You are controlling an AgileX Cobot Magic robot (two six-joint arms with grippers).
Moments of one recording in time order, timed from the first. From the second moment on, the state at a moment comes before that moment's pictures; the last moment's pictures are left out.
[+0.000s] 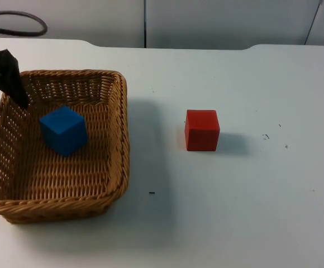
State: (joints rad) right arm 0.90 1.14 -1.06 -0.05 0.58 0.03; left arm 0.13 2.15 -1.52 -0.44 0.96 0.38
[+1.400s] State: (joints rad) right arm 0.90 0.84 -0.83 -0.12 0.60 0.00; left arm 0.14 0.56 -0.80 -0.39 0.88 0.30
